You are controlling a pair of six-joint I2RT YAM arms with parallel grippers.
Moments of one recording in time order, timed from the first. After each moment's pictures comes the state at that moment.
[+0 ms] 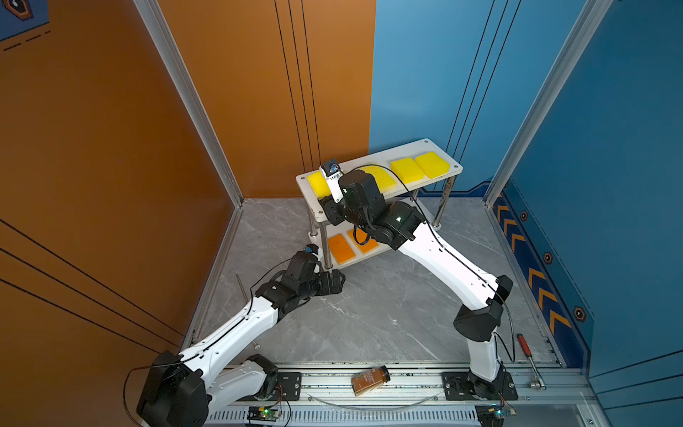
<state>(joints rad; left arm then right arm) -0.52 1.10 0.71 -0.36 0.11 -0.59 0.93 2.00 2.35 -0.73 0.33 0.02</state>
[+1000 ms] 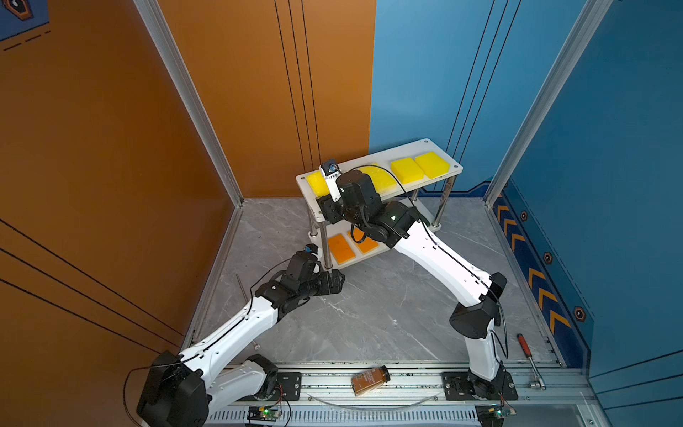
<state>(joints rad) -0.52 1.10 0.71 -0.36 0.11 -0.59 0.91 2.03 2.35 -0.69 0.33 0.03</state>
